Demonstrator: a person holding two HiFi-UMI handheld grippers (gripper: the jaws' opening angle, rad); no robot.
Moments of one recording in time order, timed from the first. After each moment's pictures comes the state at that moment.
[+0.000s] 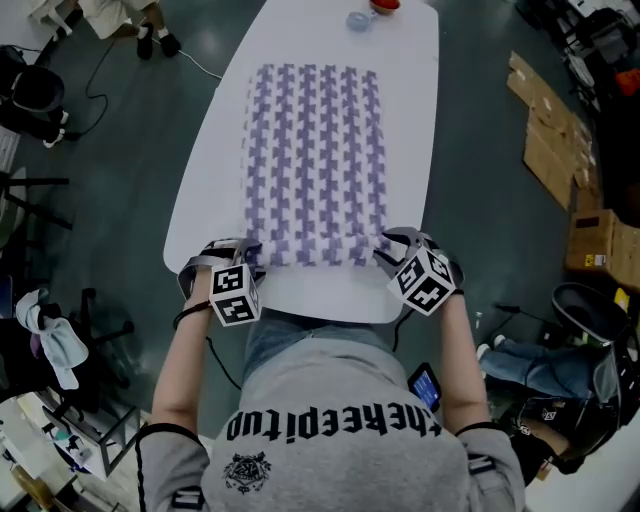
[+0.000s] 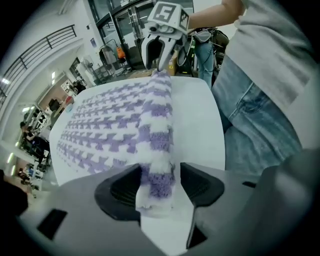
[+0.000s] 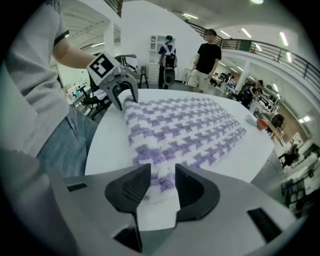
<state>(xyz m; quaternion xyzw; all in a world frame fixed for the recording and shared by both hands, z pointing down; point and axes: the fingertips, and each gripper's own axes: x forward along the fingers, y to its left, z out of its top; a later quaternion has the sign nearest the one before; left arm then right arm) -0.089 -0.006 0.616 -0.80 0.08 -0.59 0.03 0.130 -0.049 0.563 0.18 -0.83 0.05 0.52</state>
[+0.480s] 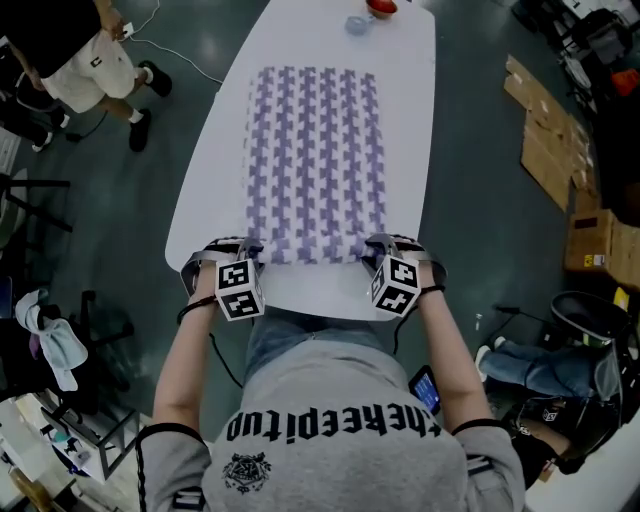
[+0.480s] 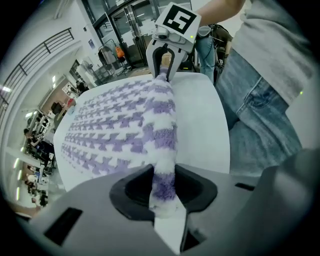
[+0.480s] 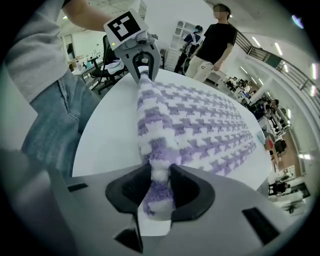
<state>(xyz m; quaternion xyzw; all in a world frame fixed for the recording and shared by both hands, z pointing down) -0.091 -0.009 0.616 -0.79 0.09 -0.60 0.06 0.112 -0.024 0.608 0.12 -0.79 -0.05 0.60</state>
